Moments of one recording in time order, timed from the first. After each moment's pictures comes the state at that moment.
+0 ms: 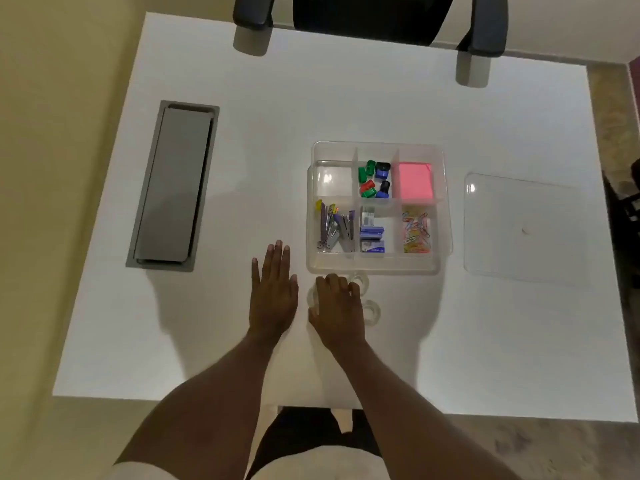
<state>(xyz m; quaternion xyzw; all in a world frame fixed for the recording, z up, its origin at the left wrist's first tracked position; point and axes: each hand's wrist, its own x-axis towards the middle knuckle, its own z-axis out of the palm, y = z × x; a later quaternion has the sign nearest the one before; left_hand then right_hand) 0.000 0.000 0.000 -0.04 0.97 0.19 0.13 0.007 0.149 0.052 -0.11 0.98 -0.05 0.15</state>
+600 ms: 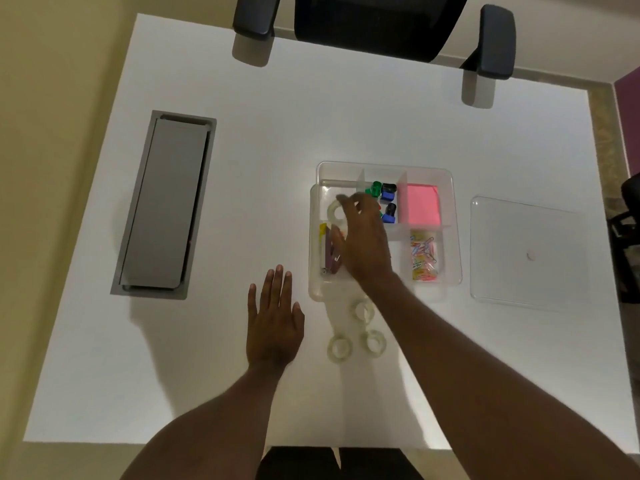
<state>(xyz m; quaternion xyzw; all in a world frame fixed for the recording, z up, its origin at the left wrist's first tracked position) 0.002 -0.002 -0.023 -0.04 0.98 0.15 0.09 -0.169 0.150 0.099 -0.06 0.97 -0.23 0.03</state>
